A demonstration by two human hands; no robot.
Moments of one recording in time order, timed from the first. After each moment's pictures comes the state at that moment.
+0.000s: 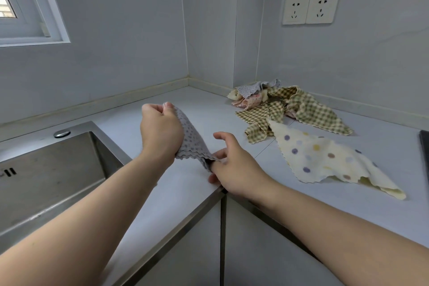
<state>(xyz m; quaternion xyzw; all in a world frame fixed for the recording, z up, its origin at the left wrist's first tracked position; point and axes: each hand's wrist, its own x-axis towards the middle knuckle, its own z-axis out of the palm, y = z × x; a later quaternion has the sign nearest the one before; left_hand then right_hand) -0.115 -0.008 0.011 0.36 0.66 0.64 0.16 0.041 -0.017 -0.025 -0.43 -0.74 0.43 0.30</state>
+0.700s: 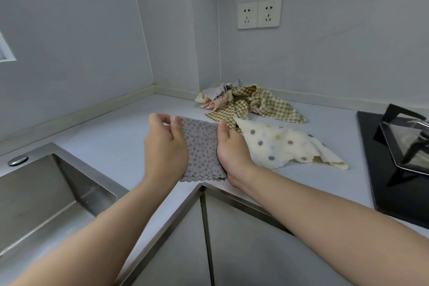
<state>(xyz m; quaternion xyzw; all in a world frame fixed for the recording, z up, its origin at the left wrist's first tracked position) -0.066 -0.033 0.001 0.54 0.61 0.57 0.10 0.053 -0.004 -0.018 -0.53 -0.52 0.44 0.50</state>
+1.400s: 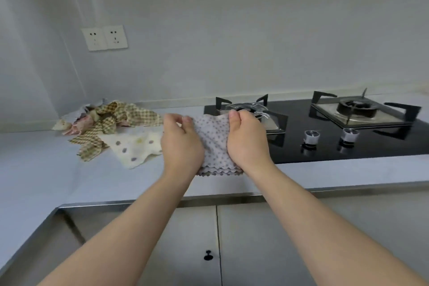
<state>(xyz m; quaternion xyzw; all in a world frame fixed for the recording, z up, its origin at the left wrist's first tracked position) 0.203 -0.151 0.028 0.64 0.44 0.55 0.31 0.314 -0.204 0.029 -0.70 -0.45 0.02 0.56</state>
